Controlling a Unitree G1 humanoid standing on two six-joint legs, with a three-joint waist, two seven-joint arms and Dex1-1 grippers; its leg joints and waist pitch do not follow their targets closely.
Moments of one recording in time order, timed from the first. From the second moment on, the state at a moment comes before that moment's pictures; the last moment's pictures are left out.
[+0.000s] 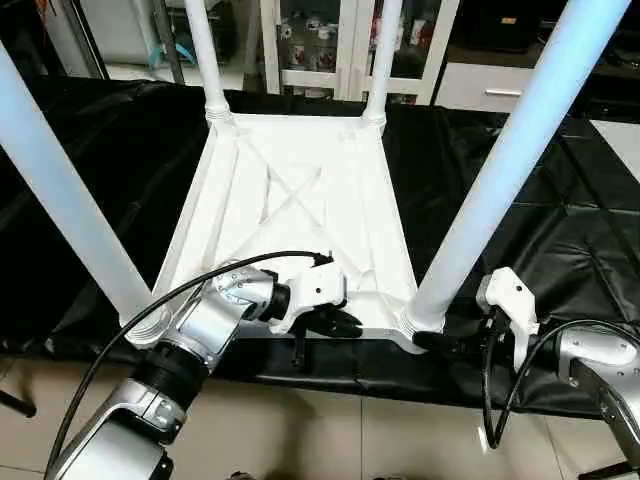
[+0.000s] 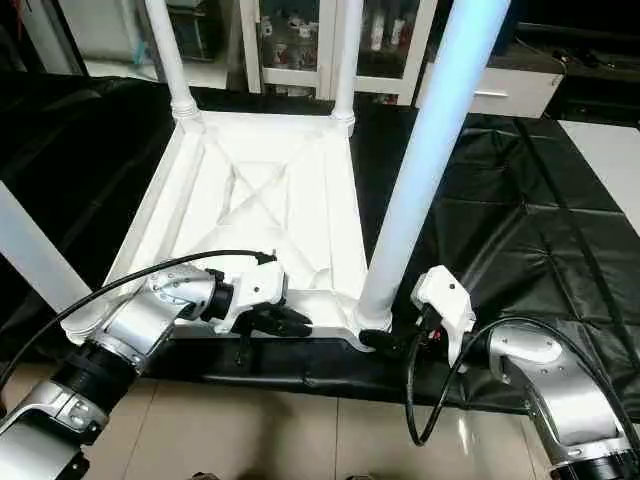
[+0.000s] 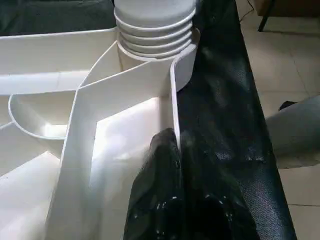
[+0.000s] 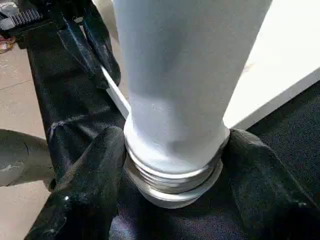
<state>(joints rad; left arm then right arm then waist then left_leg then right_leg) -0.59 0.28 -0.40 0.49 0.08 0.04 -1.23 -0.10 -0.64 0.08 -0.02 0.31 0.32 0.95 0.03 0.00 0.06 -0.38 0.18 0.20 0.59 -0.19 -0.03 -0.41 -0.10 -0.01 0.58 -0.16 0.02</state>
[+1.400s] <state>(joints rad) -0.79 0.02 -0.30 0.87 0.17 0.06 -0.56 -0.31 0.00 -0.02 0.40 0.10 0.02 0.14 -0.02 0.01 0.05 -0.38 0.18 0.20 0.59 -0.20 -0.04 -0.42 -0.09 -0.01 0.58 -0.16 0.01</state>
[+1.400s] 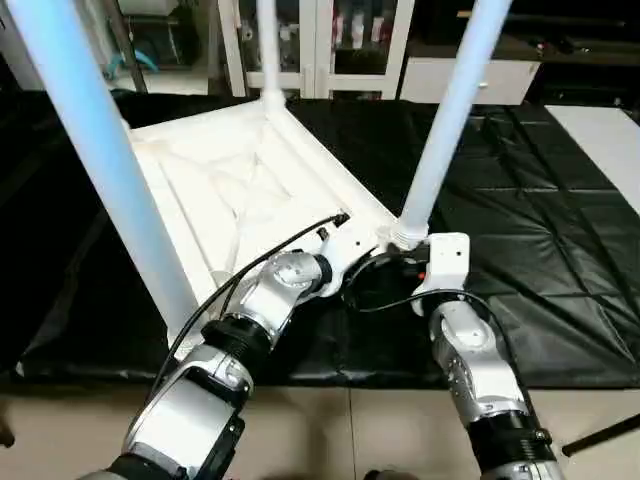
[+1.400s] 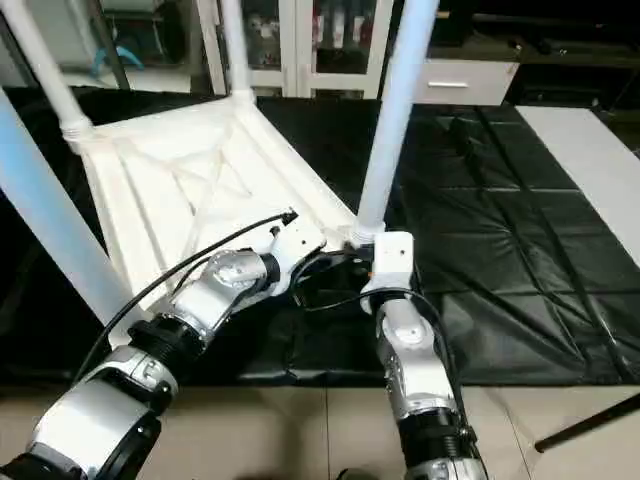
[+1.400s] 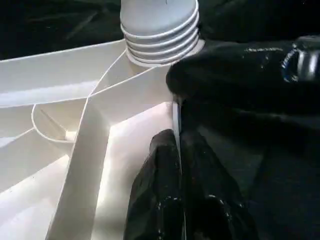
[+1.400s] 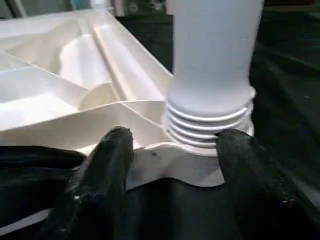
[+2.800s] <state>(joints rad) -0.60 0.29 -0.39 0.50 0.05 0.02 -1.22 -0.12 -0.54 0.08 -0.07 0.35 0.40 0.86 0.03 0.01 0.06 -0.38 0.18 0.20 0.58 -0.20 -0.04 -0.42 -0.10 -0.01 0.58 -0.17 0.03</state>
